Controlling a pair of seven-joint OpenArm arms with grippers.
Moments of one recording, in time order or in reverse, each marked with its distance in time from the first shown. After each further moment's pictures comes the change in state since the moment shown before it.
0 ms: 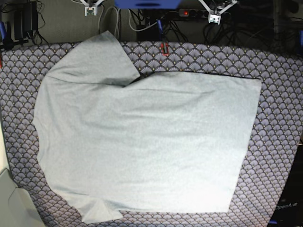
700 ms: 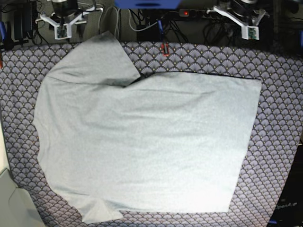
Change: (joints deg) left arm 15.2 -0.5 -14.9 41.3 -15.5 -0.8 3.3; right arm -15.6 6.4 1.0 52.3 0.3 0.1 -10.6
